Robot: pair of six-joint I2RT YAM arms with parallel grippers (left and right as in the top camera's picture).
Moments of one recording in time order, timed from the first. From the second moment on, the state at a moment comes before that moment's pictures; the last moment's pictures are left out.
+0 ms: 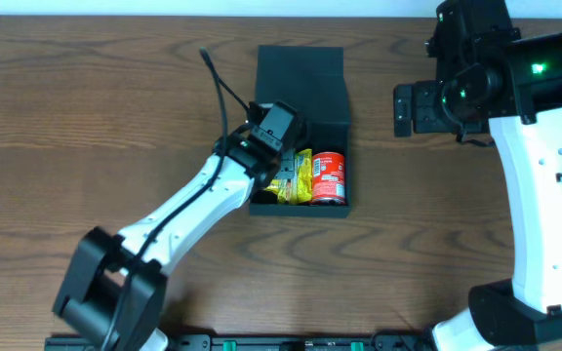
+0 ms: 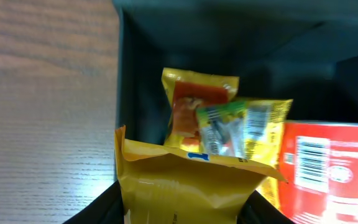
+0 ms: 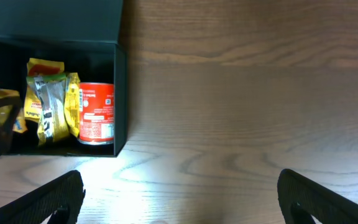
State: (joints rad) left arm -0.63 1.74 1.25 -0.66 -0.16 -0.60; right arm 0.23 1.73 2.18 -1.69 0.14 0.22
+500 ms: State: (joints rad) left arm -0.63 1.77 1.25 -0.70 -0.14 -0.69; right arm 0.23 1.73 2.18 -1.69 0.14 0.22
